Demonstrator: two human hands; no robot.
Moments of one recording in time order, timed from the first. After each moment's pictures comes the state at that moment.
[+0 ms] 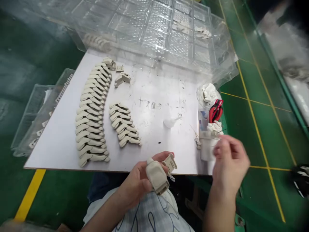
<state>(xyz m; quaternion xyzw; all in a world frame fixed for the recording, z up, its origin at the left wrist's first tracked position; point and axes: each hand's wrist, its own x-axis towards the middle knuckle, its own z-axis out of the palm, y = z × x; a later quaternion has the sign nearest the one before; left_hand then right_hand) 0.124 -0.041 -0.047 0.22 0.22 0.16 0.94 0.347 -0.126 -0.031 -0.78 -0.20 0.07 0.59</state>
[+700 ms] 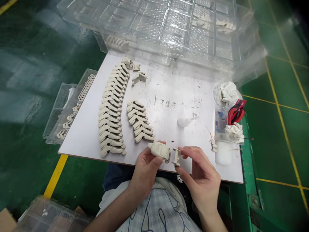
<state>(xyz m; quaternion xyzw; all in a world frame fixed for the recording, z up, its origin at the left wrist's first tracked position) 0.131 -0.042 -0.048 0.13 0.42 0.32 0.84 0.256 -0.117 -0.030 -0.64 -0.44 0.27 0.56</state>
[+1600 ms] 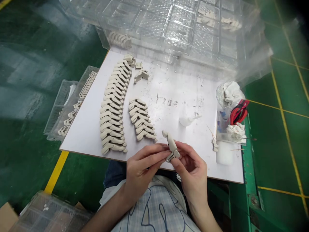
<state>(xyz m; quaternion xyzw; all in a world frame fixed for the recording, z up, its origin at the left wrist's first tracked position) 0.110 -0.030 -0.052 0.69 0.28 0.47 0.47 0.238 -0.098 -0.034 -0.63 -0.27 0.39 0.62</state>
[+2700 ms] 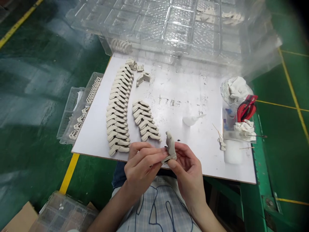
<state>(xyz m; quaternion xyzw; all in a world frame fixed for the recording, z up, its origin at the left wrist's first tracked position) 0.105 -0.014 -0.047 0.77 0.28 0.51 0.26 0.216 -0.093 -0.038 -0.55 -0.18 0.48 0.66</state>
